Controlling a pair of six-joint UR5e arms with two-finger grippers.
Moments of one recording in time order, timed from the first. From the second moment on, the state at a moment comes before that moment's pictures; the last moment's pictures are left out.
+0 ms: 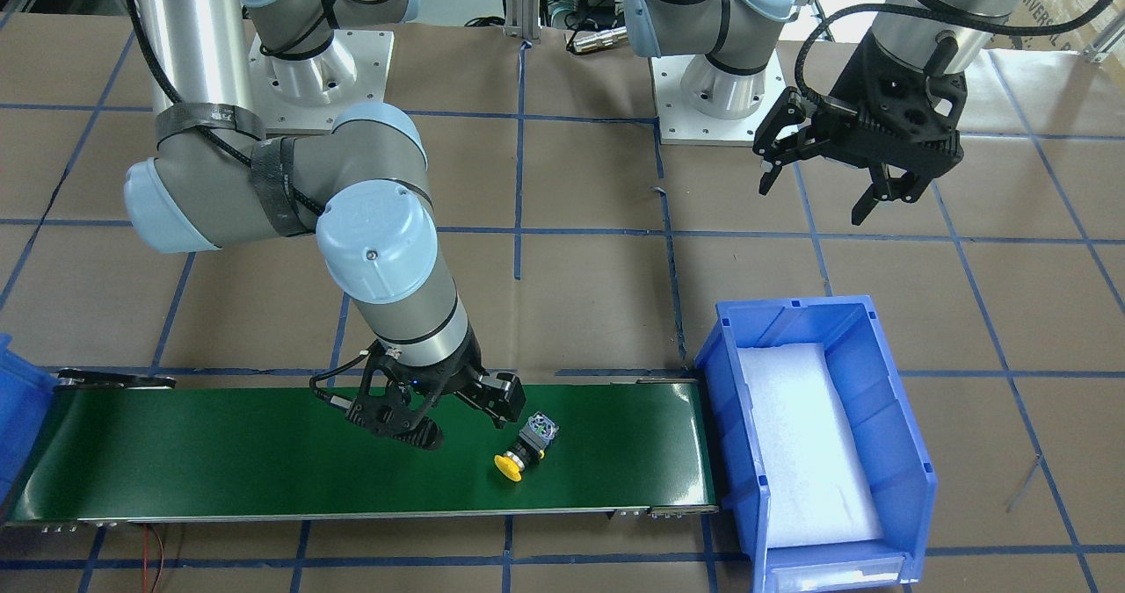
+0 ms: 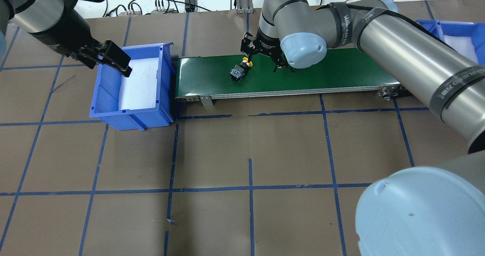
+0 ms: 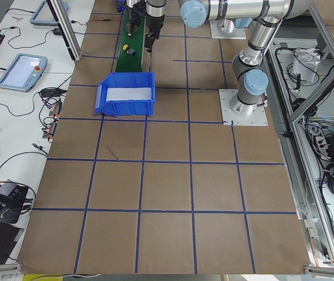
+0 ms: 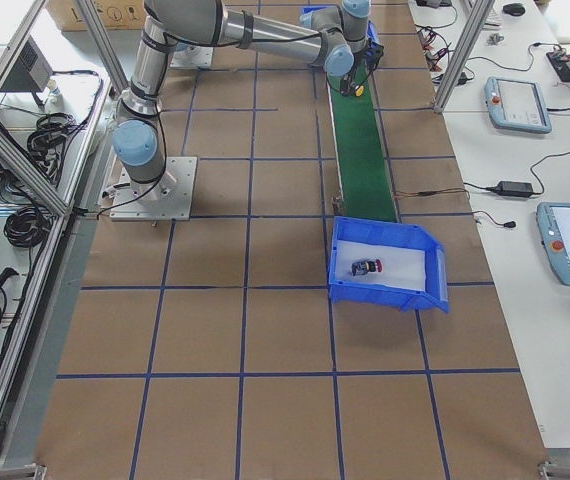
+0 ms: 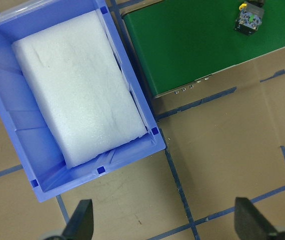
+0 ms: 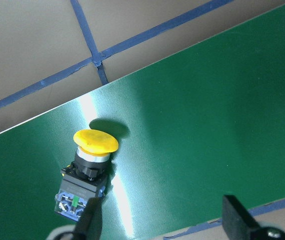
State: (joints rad) left arm -1.43 -1.52 -1.62 -1.48 1.47 0.46; right arm 1.81 -1.06 1.43 -2.08 -1.45 0.62
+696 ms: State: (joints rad) left arm -1.44 -1.52 -1.62 -1.48 1.47 0.46; right arm 1.82 -1.04 1.43 -2.13 -1.44 0.62
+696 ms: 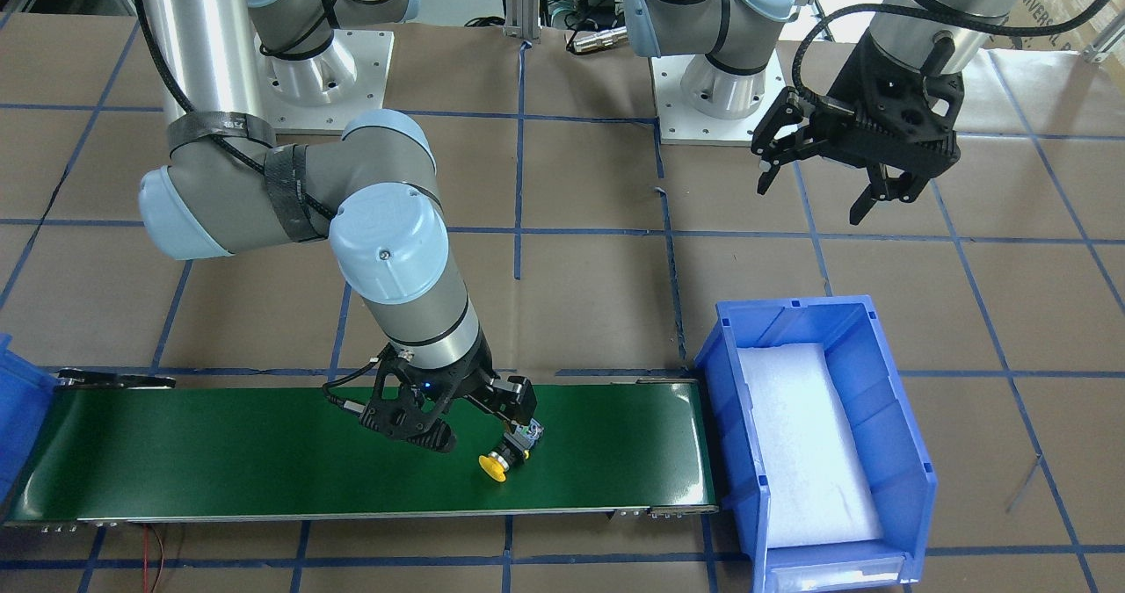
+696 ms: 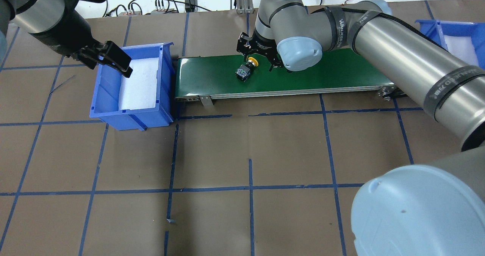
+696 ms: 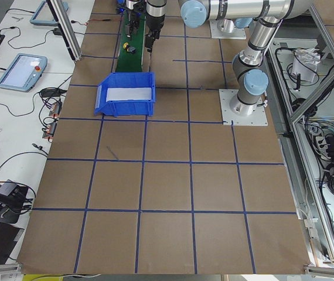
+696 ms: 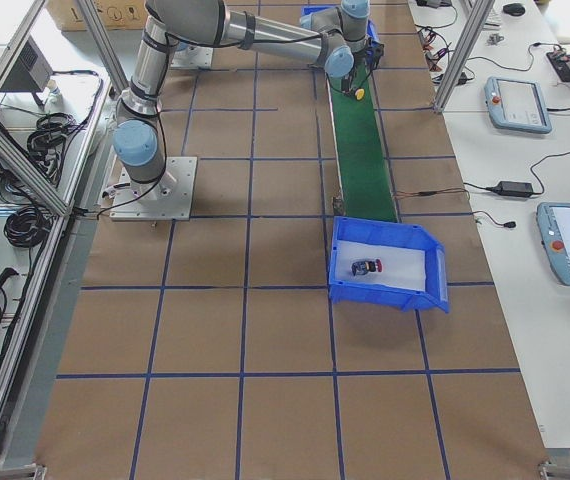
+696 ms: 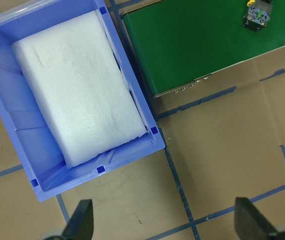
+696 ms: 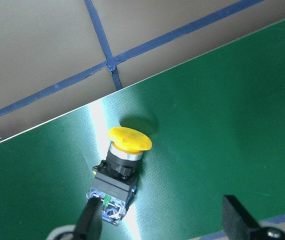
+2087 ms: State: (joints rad) left arm -1.44 -1.51 -1.62 -1.50 1.47 0.45; right arm 1.83 -0.97 1.43 -2.22 -1.41 0.61
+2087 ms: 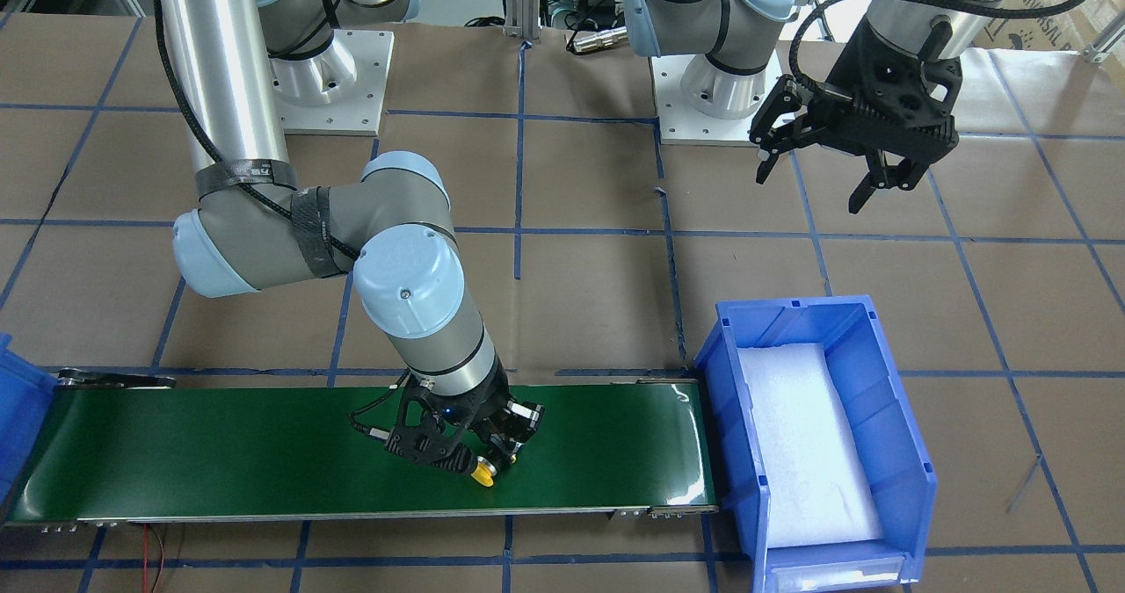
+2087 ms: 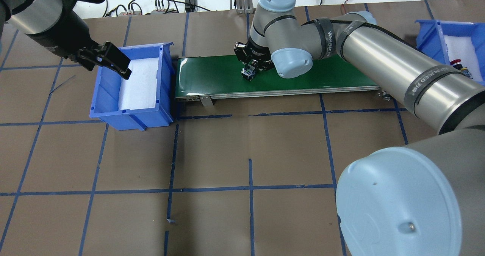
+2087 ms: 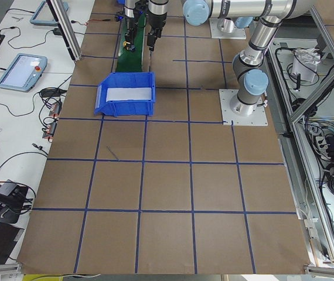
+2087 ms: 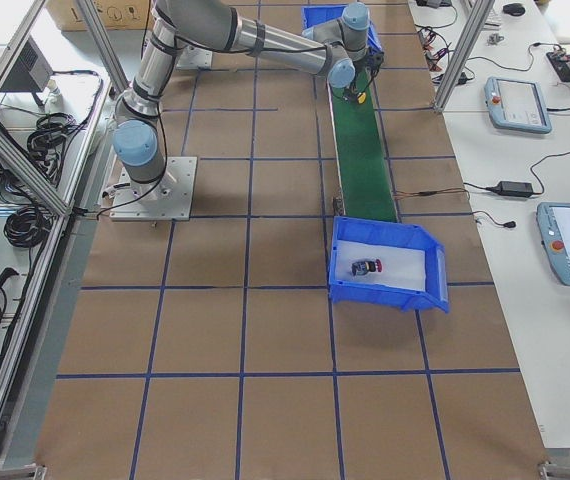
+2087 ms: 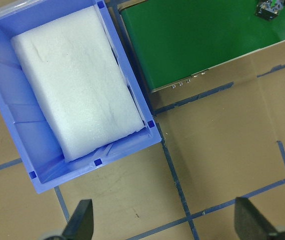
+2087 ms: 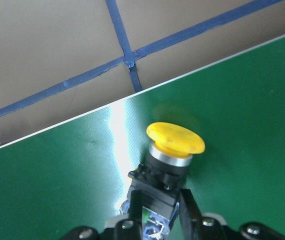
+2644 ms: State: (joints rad) left arm -1.44 -1.51 -1.62 -1.50 1.47 0.45; right arm 1.83 -0.98 1.43 -2.22 -1.40 0.60
